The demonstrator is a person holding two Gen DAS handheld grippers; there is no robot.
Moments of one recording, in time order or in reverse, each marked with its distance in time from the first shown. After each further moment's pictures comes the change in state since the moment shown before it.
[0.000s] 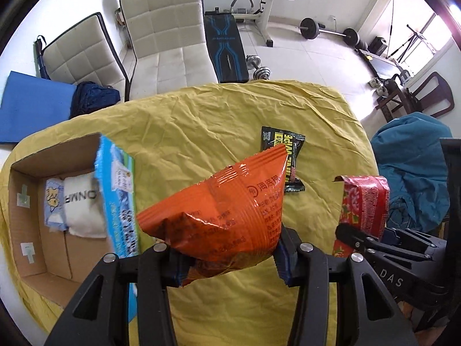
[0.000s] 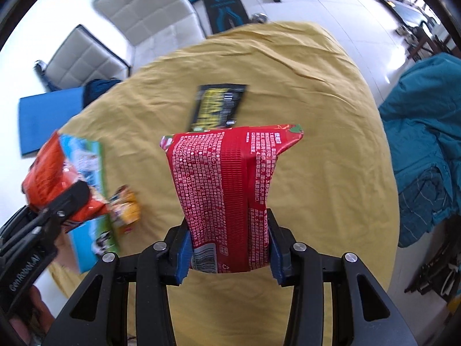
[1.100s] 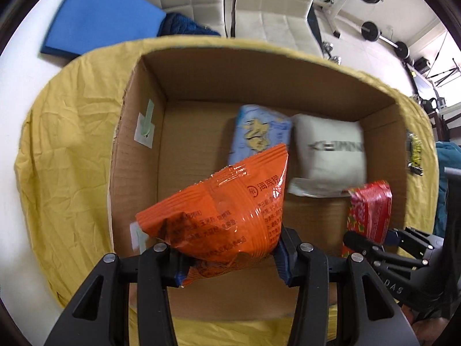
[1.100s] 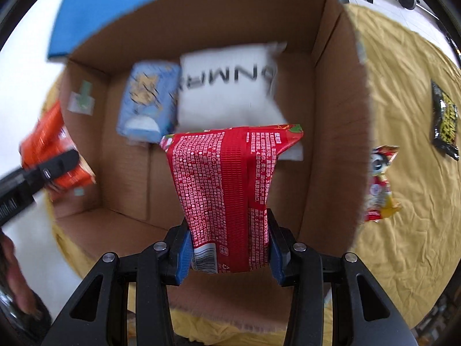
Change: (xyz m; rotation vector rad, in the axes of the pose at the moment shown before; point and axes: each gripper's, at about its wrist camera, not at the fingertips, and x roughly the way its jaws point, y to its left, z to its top) left arm 0.011 0.363 -0.072 -0.191 0.187 0.040; right arm 0.139 0.340 -0.070 -0.271 0.208 0.007
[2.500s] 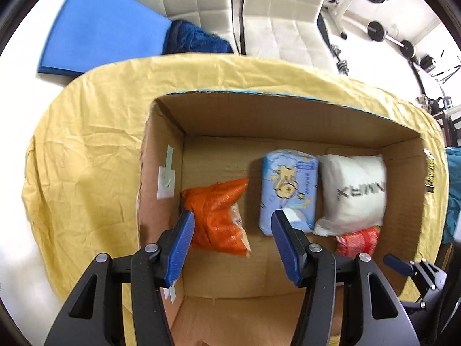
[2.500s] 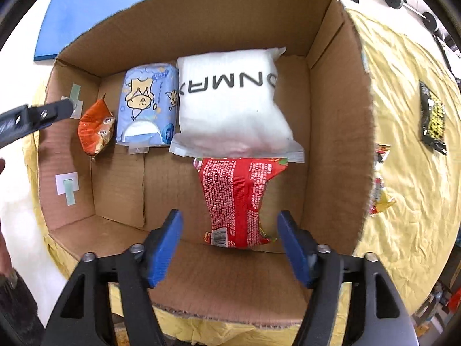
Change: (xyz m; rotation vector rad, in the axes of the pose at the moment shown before) left arm -0.017 0.019 0.036 0.021 -0.047 0.037; right arm -0.010 0.028 0.011 0.044 -0.027 -0.076
